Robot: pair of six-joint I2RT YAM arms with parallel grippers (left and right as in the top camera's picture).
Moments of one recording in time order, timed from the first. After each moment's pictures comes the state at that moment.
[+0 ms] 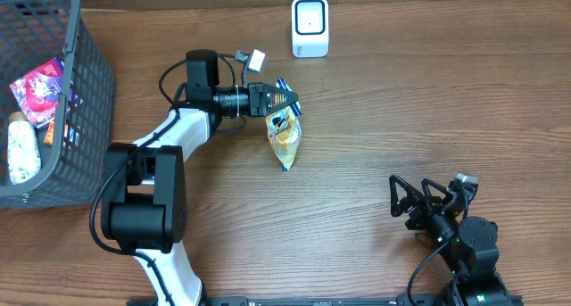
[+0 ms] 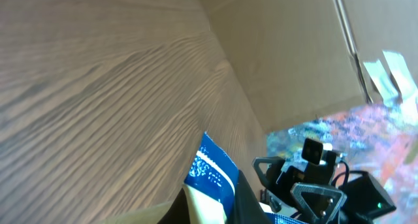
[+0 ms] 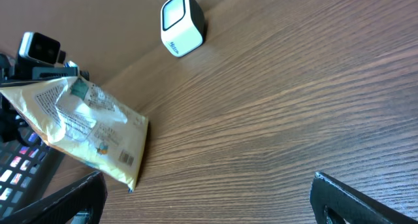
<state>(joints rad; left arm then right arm) -0.09 1.99 1.18 0.16 1.29 -0.39 0.18 0.31 0.02 -0.03 -0.19 0.62</state>
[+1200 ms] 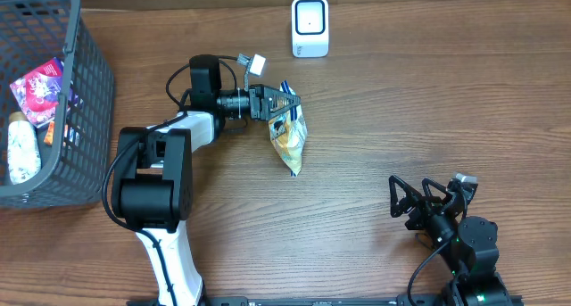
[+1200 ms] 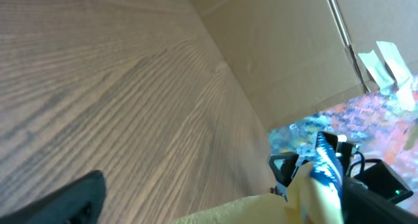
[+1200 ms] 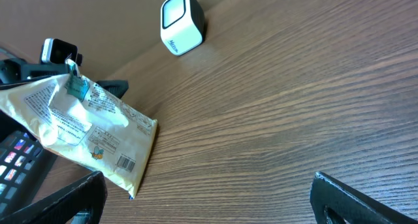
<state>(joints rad) -0.08 2.13 1.17 0.40 1.34 -0.44 0.18 0.31 0.02 -0.03 -0.19 0.59</state>
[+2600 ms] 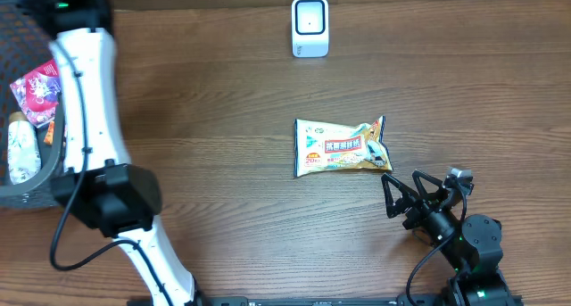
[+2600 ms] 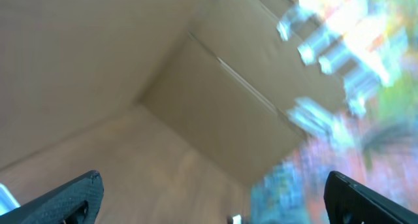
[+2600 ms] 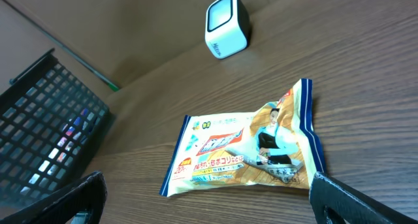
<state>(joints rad) 0.22 2.13 2.38 0.65 1.51 -1.56 0.18 0.38 0.04 0.10 -0.32 0.59</state>
